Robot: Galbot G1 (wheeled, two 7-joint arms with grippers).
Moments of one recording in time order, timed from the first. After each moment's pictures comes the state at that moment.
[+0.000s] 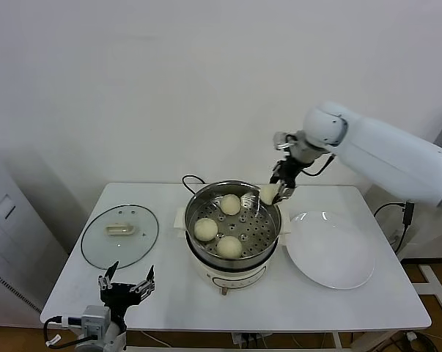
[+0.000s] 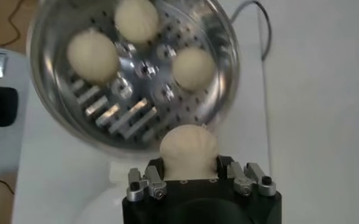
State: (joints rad) left arm 1.62 -1.61 -0.58 -2.27 0.17 0.48 0.15; right arm 0.54 0.92 -1.10 1.27 0.31 -0.51 -1.21
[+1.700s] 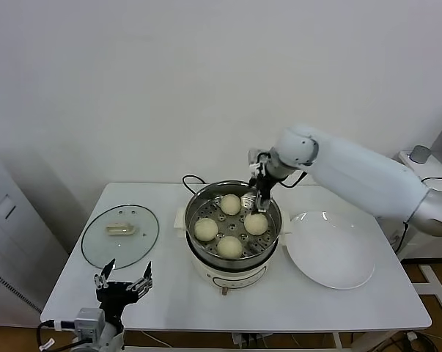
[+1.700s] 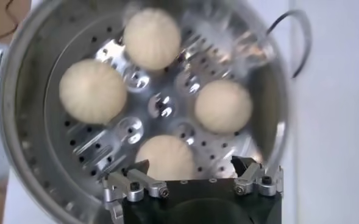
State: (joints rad) left arm 1.63 -1.61 -0.59 -2.30 0.13 0.45 0.13; right arm 0.34 0.93 -0.85 1.32 0.23 -0.54 -1.07
